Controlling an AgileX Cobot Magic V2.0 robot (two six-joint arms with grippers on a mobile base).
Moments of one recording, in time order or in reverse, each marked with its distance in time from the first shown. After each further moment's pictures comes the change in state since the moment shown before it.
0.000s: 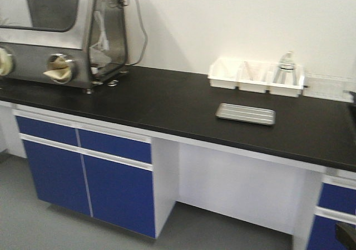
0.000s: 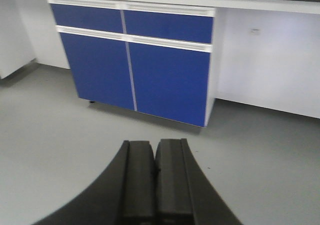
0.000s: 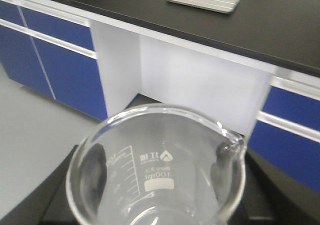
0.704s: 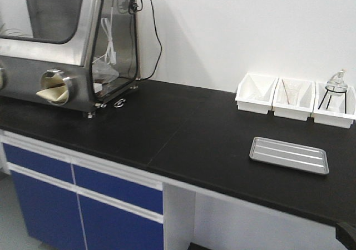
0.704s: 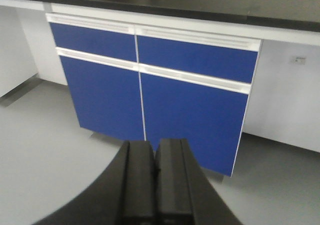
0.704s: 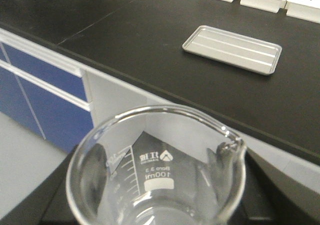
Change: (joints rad) left arm 0.000 0.000 0.000 0.000 0.000 0.000; right arm 0.000 0.000 0.000 0.000 -0.001 0.000
